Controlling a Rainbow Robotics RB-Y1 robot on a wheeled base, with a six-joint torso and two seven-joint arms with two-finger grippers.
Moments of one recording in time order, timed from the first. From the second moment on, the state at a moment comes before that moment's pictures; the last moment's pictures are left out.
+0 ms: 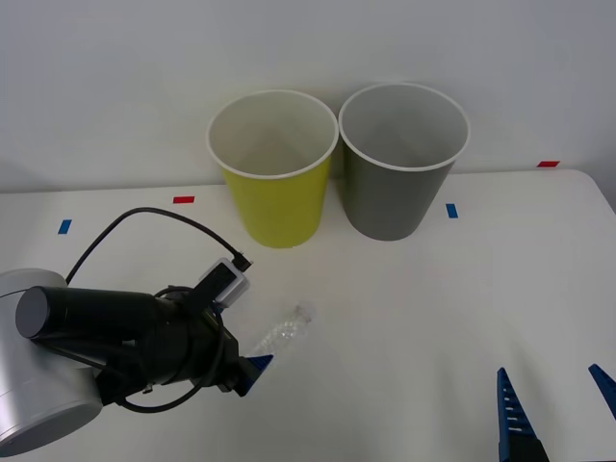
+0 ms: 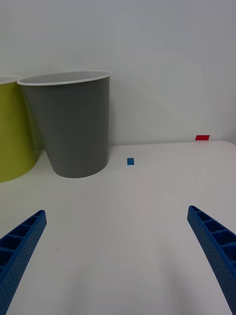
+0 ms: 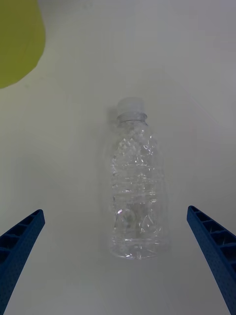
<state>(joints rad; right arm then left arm) 1.04 -0.37 0.20 -2.21 -0.19 -0.46 1.53 -0.28 0.95 -0.65 -2.34 0.67 1.13 -1.26</state>
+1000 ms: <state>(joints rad) 1.04 -0.37 0.20 -2.21 -0.19 -0.46 1.53 -0.47 0.73 -0.75 -2.22 0.54 1.40 -1.11</state>
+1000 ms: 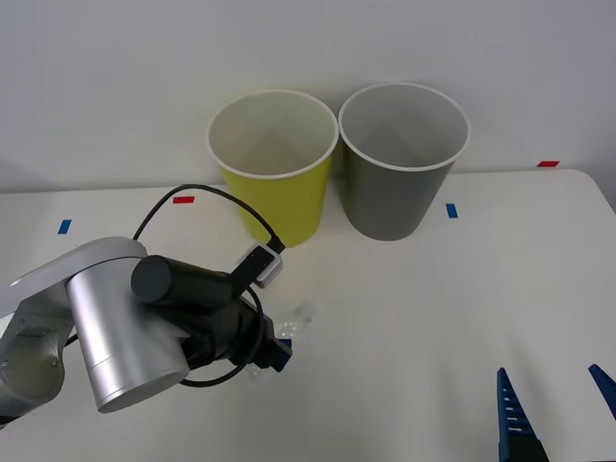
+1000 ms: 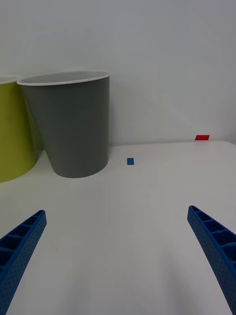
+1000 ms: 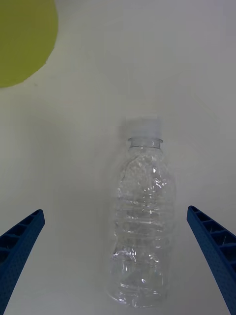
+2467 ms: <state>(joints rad) 1.04 -0.37 0.20 -2.21 -0.19 -0.46 1.53 -0.49 0.44 -0.73 -2.02 0.43 1.68 -1.14</state>
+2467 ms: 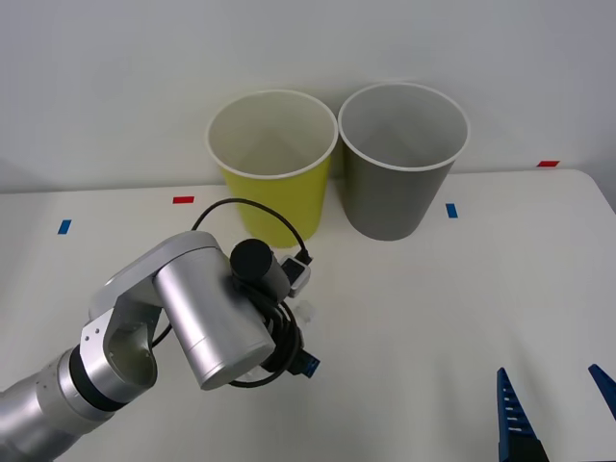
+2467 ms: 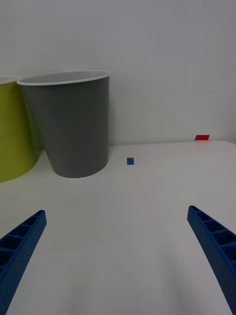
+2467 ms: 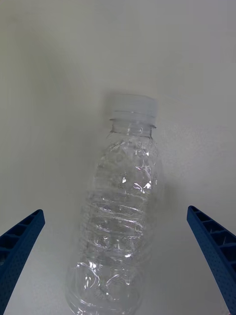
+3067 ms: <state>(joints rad) 1.04 -0.37 0.20 -2.21 -0.19 -0.46 1.53 -0.51 0.32 -0.71 -1.90 0.35 1.73 -1.22</state>
